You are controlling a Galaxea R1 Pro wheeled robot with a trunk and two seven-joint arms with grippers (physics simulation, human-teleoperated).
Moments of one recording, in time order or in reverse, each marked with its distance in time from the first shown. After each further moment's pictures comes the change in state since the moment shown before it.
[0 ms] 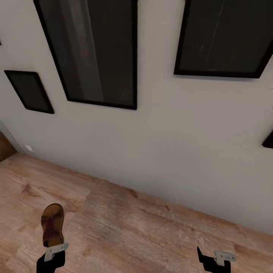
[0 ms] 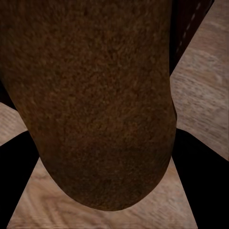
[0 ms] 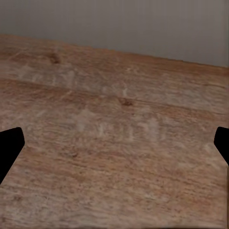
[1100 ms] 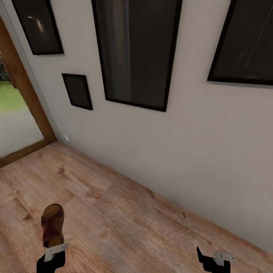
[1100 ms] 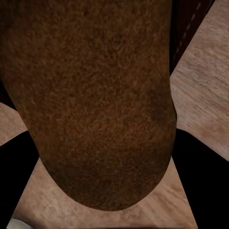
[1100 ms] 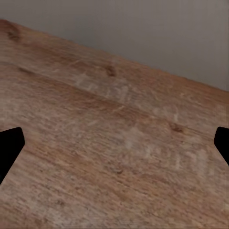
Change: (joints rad) left arm 0.000 -0.001 0.001 0.001 0.003 0.002 0.000; right arm 0.000 0.002 0.001 0.000 0.001 0.001 0.000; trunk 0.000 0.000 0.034
